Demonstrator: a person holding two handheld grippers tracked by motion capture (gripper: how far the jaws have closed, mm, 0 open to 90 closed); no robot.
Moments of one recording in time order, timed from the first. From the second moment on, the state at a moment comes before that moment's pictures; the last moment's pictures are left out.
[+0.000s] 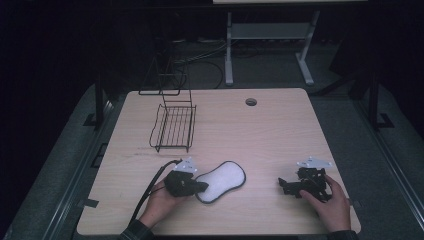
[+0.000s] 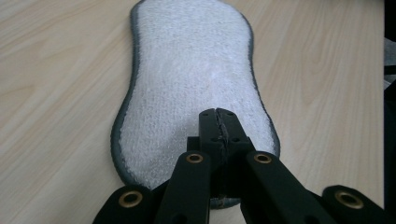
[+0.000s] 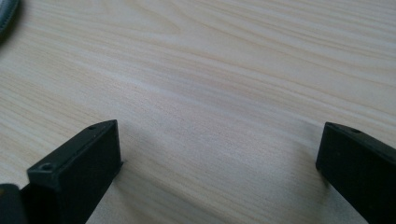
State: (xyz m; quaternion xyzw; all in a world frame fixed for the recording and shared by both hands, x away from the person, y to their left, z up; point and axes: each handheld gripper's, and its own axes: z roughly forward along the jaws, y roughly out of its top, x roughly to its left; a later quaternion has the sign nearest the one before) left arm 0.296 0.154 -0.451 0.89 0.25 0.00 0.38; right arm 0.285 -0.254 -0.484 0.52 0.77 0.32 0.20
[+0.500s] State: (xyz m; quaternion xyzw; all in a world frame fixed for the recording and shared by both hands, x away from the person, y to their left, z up) left arm 0.307 0.183 -0.448 0.88 0.28 0.03 0.37; right arm 0.285 -0.254 -0.484 0.52 0.77 0.32 0.20
